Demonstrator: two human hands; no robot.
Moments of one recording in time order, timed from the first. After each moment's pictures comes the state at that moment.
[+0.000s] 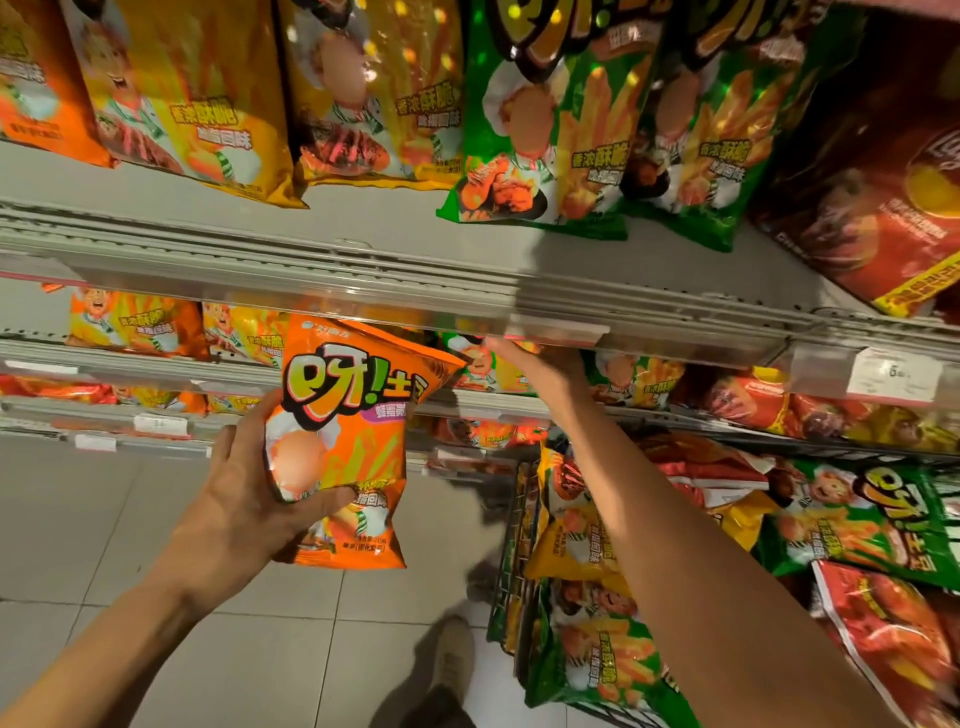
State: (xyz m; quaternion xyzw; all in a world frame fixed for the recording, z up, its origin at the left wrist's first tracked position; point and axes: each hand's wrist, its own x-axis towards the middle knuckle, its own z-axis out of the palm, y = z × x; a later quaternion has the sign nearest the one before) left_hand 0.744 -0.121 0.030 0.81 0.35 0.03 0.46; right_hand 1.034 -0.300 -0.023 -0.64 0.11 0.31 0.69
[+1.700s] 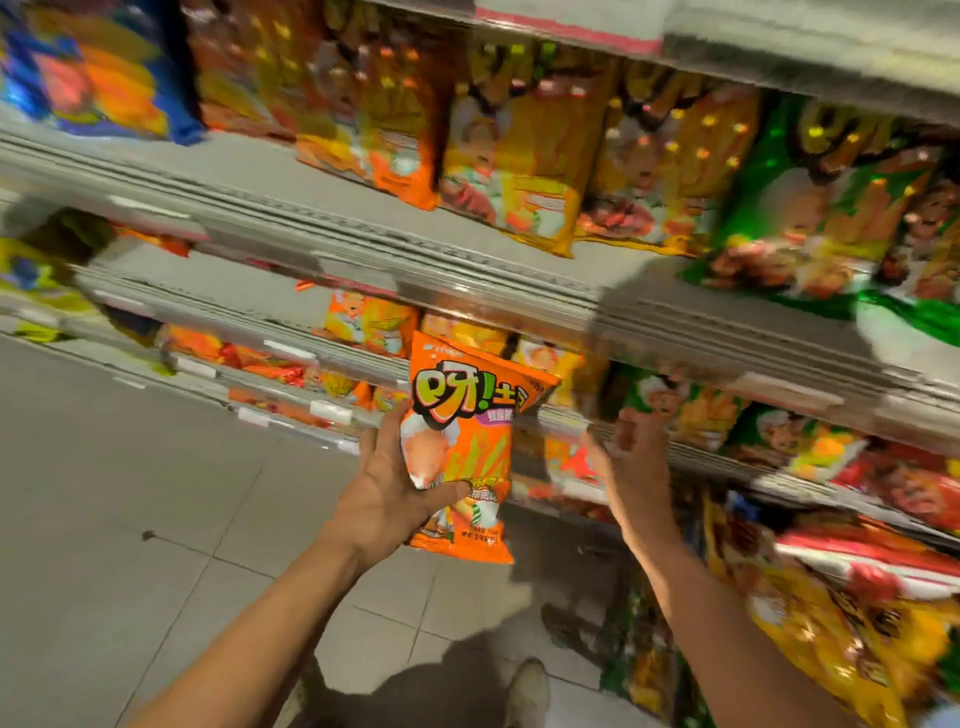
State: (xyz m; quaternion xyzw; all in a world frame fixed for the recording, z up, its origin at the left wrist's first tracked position) left_hand 0.668 -0.043 0.029 0.75 0.38 0.07 0.53; right_hand 0.878 -0.219 -0.020 -0.86 -0.11 0.14 0.48
